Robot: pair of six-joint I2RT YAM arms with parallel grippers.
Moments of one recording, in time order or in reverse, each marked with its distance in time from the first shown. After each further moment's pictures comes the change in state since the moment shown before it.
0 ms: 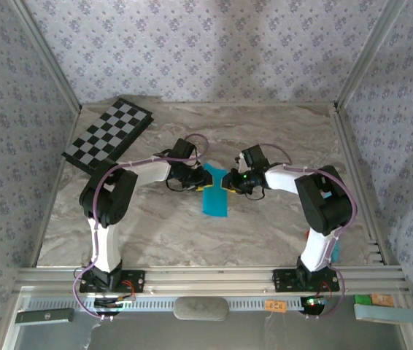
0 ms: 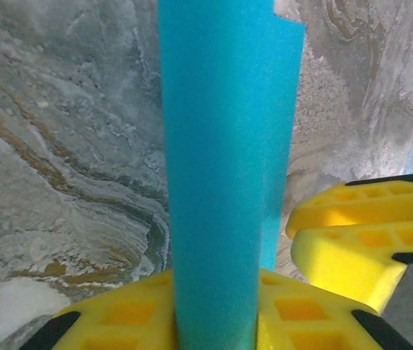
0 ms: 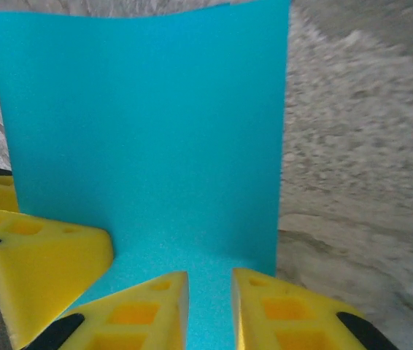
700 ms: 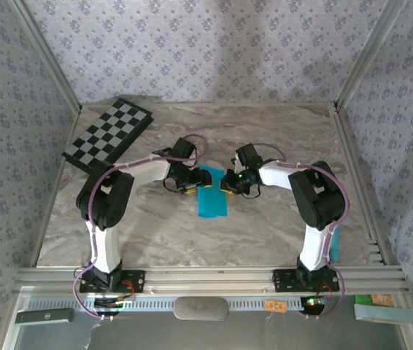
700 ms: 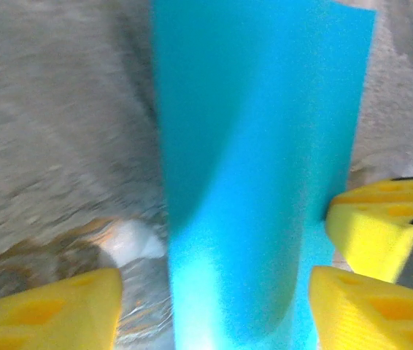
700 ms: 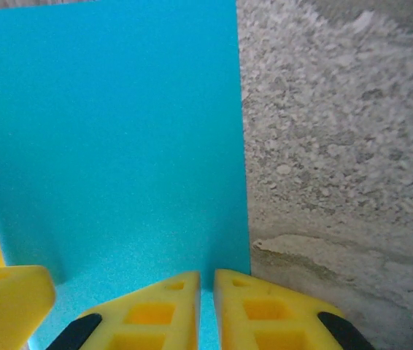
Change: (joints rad) left arm -0.011 -0.046 0.026 -0.183 -0.173 0.034; right arm 0.023 0.065 0.074 -0.089 0.038 -0.002
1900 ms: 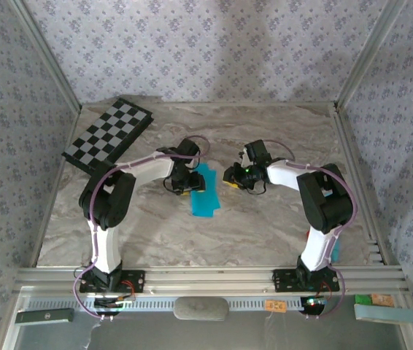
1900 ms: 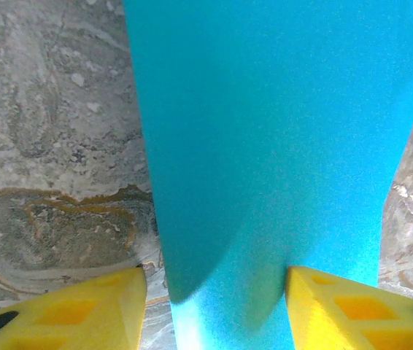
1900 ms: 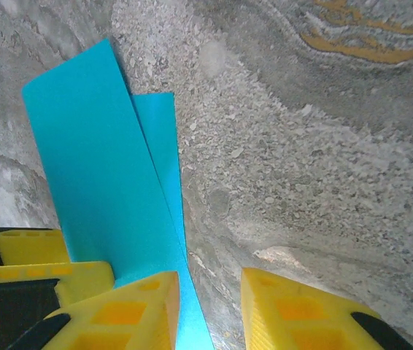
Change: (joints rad) left arm -0.028 0.025 0.071 -0.196 -0.149 0.046; right arm -0.066 -0.060 -0.027 0.057 -0.037 0.054
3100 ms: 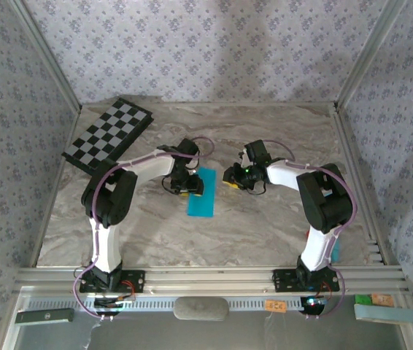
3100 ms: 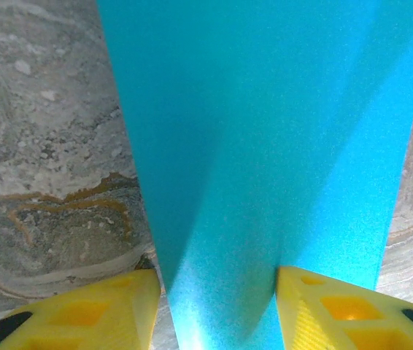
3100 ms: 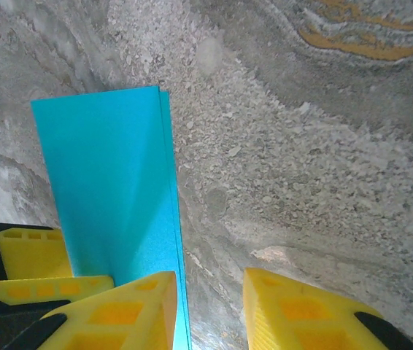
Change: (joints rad) left arm 0.010 0.035 0.041 -0.089 0.037 0.218; right arm 0.000 0.004 0.000 -0.002 0.000 -0.004
